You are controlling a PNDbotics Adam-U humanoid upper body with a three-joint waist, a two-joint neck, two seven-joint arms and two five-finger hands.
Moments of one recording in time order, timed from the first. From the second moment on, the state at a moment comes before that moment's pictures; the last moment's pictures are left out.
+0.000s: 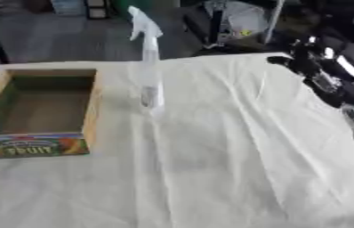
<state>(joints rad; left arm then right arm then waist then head) -0.14 0.19 0.01 -1.86 -0.06 0.03 0.18 -0.43 -0.62 -0.01 -1.51 -0.51 -0.32 0.60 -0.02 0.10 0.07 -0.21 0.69</state>
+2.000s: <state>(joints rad) -0.29 0.16 0.03 -1.89 -0.04 0.03 0.18 -0.80 -0.58 0.03 -0.81 -0.08 -0.51 0.55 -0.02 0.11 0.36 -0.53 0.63</state>
